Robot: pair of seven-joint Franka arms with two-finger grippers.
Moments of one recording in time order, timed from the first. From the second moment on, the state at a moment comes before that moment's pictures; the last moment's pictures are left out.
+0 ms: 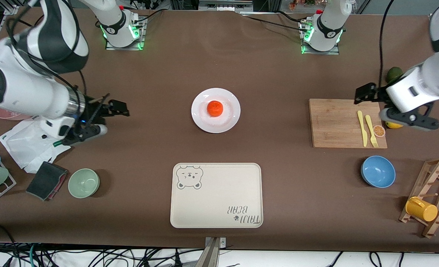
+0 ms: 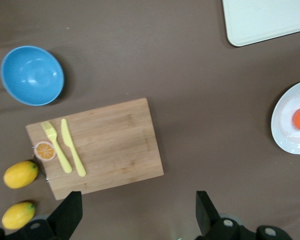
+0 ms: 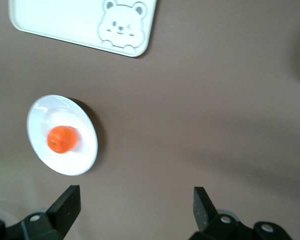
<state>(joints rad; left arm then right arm) 0.08 0.16 -0.16 -1.46 -0.03 1.47 0.12 0.27 0.31 -0.06 -1.58 0.34 1.75 -0.12</state>
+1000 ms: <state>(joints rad) 0.02 0.04 -0.01 -1.62 -0.03 1.58 0.13 0.27 0.45 0.17 -2.02 1.03 2.33 -0.44</state>
